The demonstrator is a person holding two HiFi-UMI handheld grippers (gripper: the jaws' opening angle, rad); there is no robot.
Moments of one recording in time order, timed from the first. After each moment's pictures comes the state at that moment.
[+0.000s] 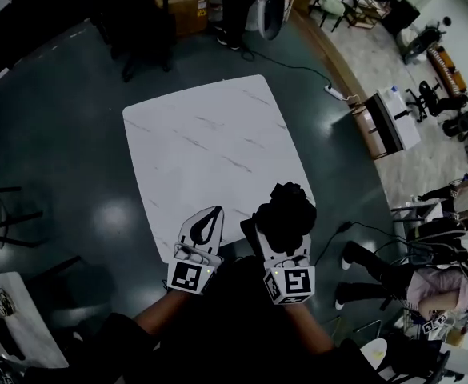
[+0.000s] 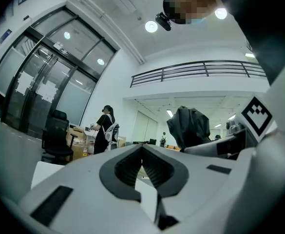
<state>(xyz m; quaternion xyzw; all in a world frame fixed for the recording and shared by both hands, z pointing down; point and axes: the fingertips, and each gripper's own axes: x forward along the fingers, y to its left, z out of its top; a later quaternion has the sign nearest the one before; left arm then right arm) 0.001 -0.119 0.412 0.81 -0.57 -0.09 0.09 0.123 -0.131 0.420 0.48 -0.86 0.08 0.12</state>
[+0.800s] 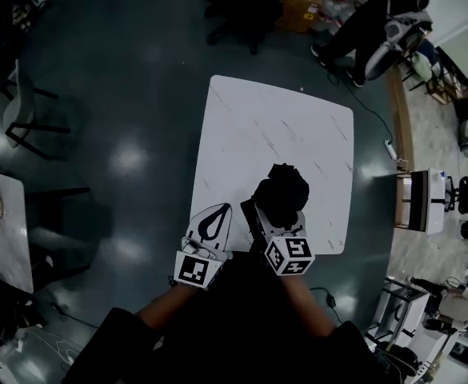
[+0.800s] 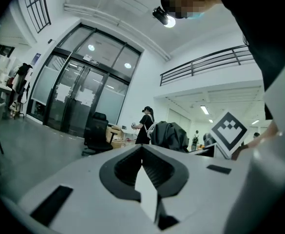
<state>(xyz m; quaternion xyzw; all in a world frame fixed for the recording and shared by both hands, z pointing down) -0.149 -0.081 0.468 0.68 -0.72 -0.09 0.11 -0.072 -0.167 0.526 0.27 -0.93 0.17 0.20</state>
